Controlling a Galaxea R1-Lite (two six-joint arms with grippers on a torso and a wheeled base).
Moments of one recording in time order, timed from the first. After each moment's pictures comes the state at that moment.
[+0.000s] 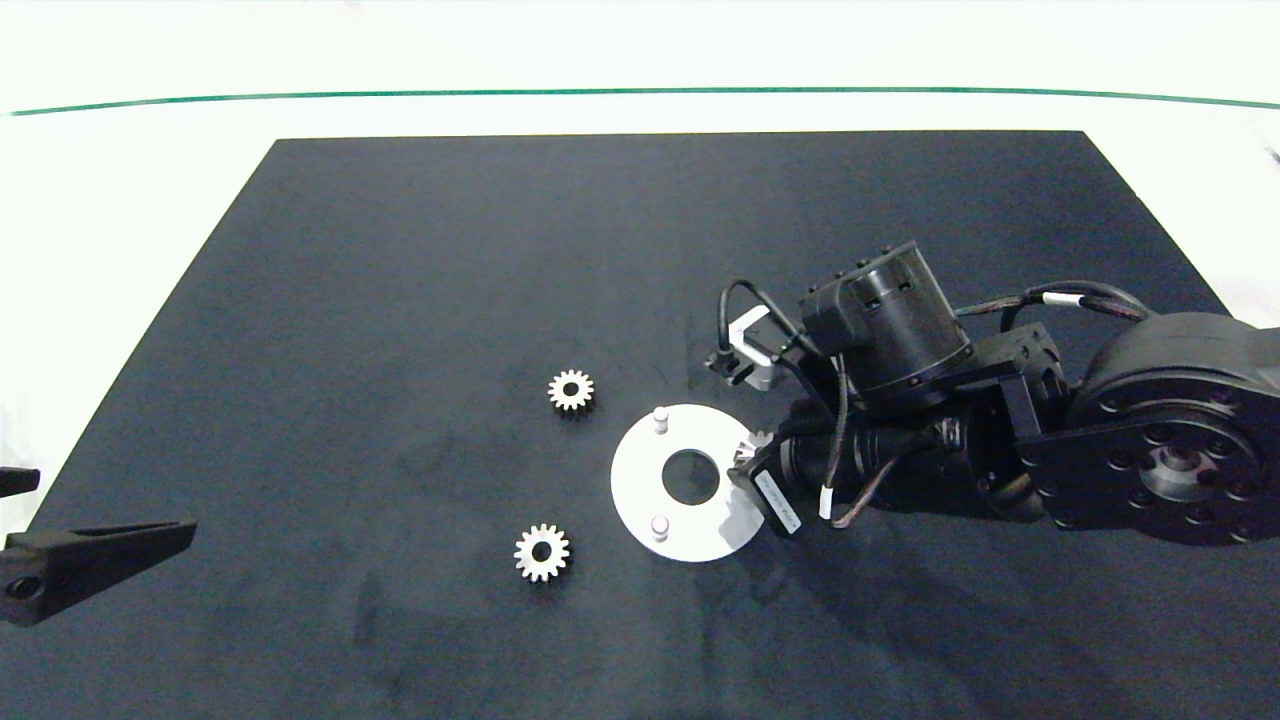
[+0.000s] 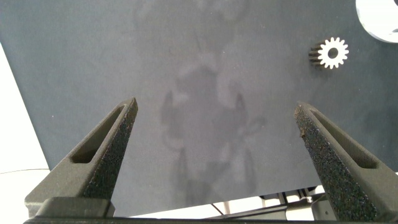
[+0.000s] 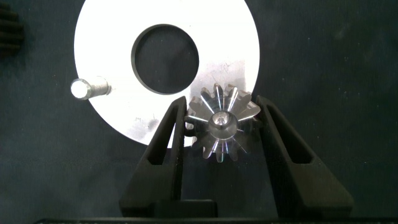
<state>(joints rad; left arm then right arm) -0.30 0.99 -1.11 0.72 0.15 -0.01 0.76 1.80 -1.29 0.21 -0.25 -0.12</state>
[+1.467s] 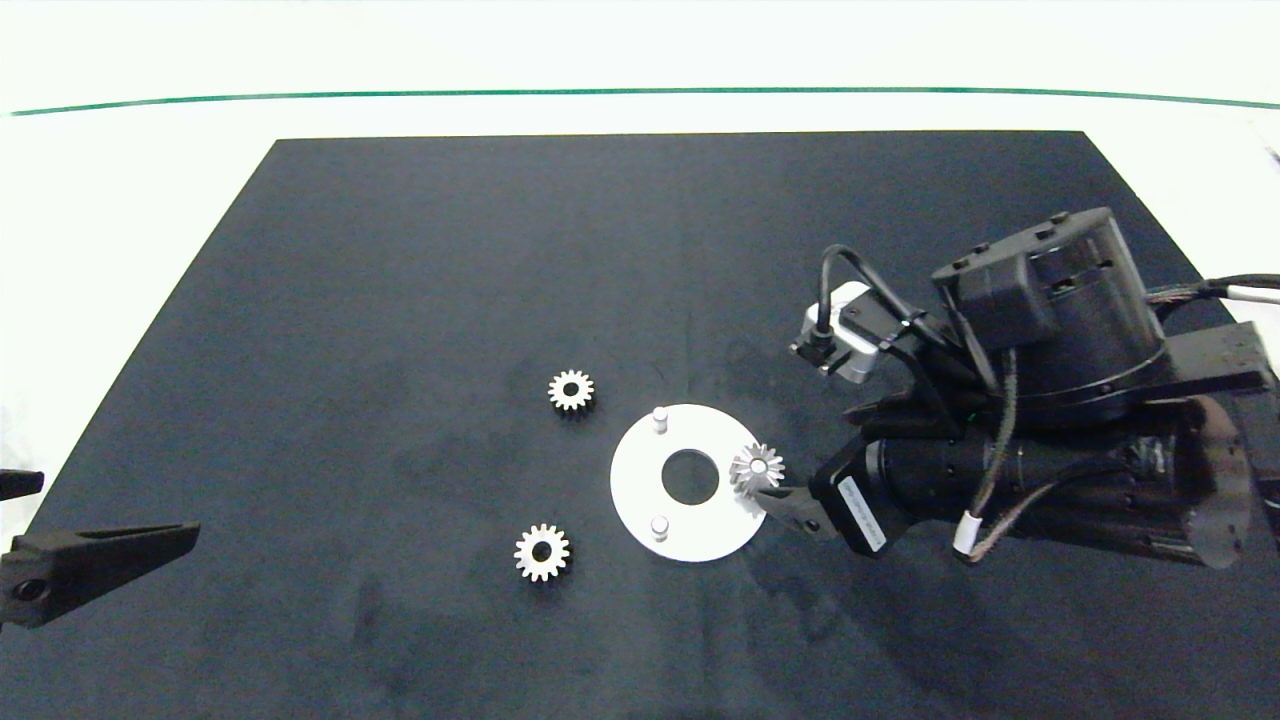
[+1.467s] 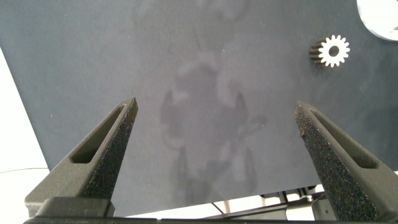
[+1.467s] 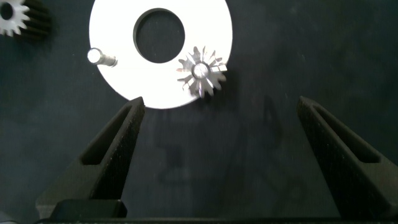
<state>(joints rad) -0.30 1.00 -1.11 0.72 0.15 -0.01 0.76 1.59 -1.12 0.16 -0.25 -0.08</state>
